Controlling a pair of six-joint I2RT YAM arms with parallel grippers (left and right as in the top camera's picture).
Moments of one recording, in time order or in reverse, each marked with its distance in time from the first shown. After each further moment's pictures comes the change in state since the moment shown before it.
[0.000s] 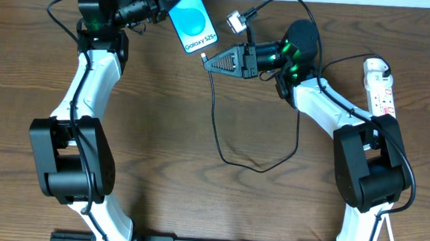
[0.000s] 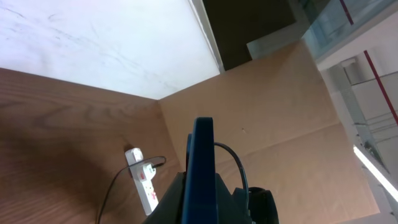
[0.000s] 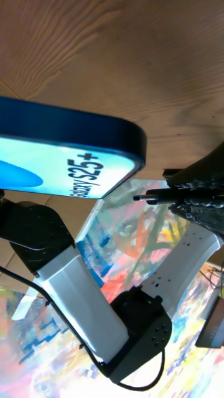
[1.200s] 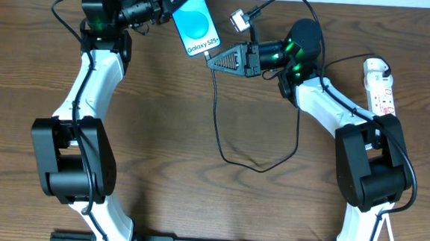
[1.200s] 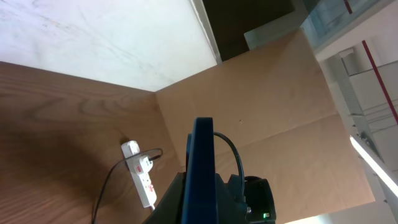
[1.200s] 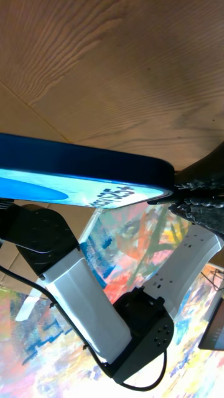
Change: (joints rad) left arm -0.019 0.000 0.000 0.000 0.026 0.003; right arm -0.016 0.000 0.000 0.000 -0.001 0.000
